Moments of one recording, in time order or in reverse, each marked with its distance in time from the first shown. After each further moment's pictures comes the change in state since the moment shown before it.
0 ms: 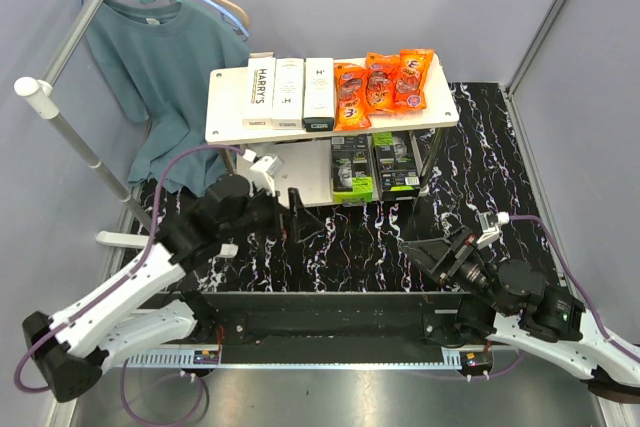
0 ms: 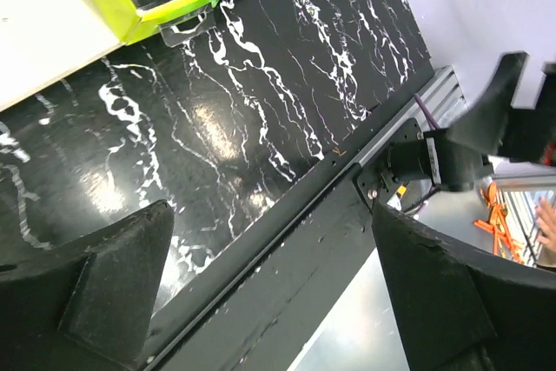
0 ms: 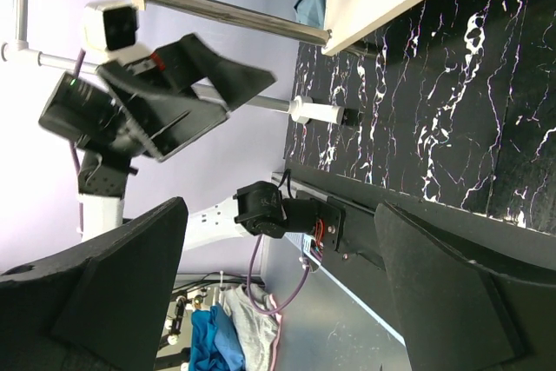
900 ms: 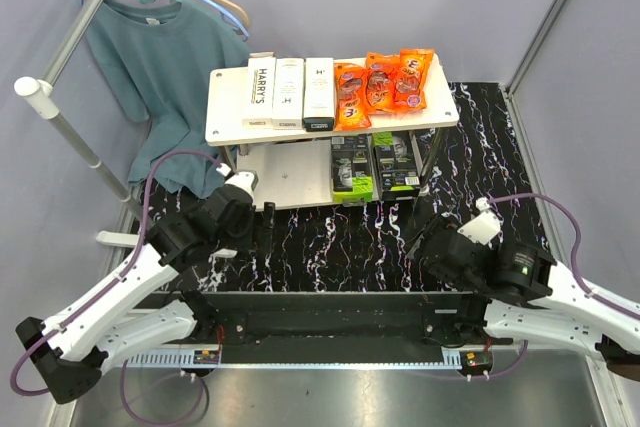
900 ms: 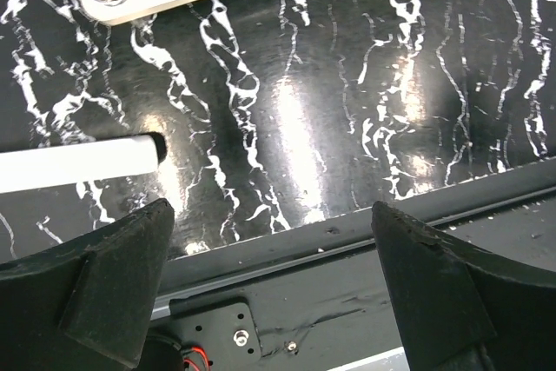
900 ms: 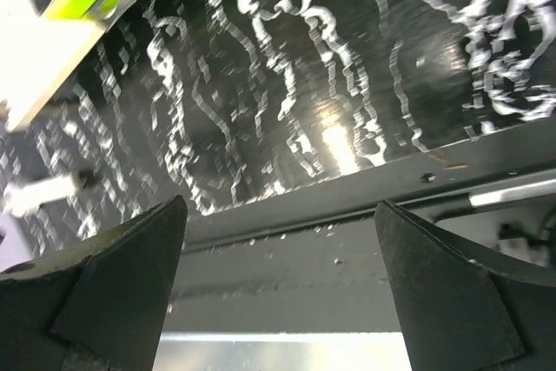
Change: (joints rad) left arm 0.000 -0.048 0.080 -0.576 -0.457 0.073; right arm 0.000 0.649 0.367 -0.640 0.167 0.267
